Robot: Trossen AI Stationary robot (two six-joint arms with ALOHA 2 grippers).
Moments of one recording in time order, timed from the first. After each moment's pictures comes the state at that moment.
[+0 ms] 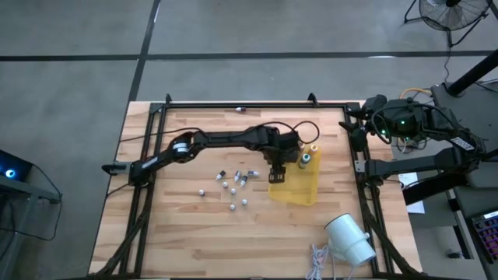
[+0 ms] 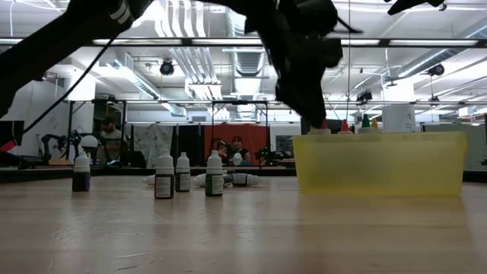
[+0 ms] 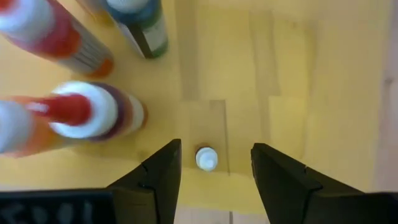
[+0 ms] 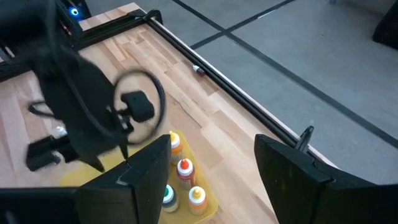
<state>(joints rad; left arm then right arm) 0.09 2.38 2.36 -1.06 0.13 0.11 -0.14 0.79 1.33 -1.17 0.39 0.35</state>
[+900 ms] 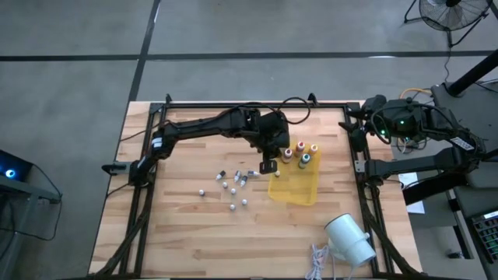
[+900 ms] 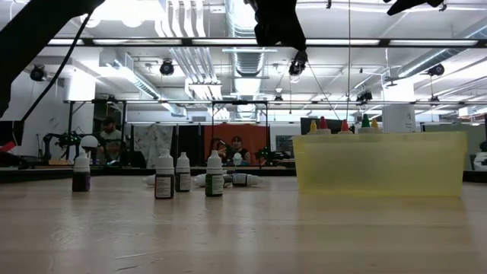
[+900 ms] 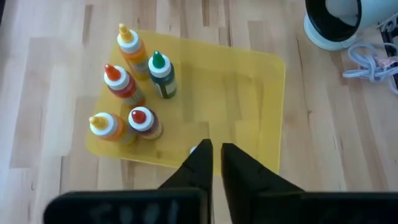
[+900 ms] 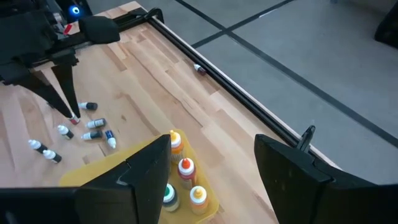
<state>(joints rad) 0.09 2.13 2.35 -1.12 0.13 0.08 -0.14 0.79 1.33 -1.17 0.39 0.35</state>
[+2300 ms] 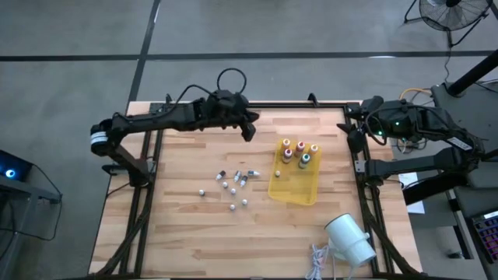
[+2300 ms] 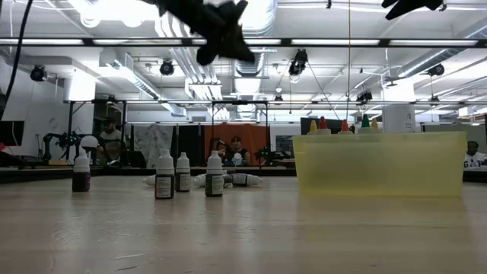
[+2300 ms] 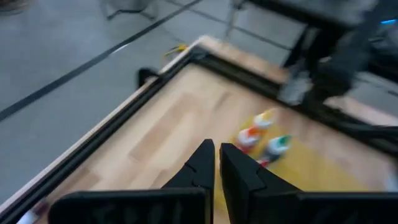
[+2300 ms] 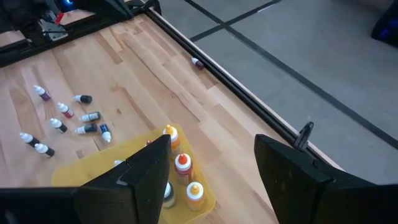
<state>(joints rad) 0.30 1.52 1.35 -0.24 -0.09 -0.25 -0.14 0.80 1.30 -1.17 0.39 0.34</state>
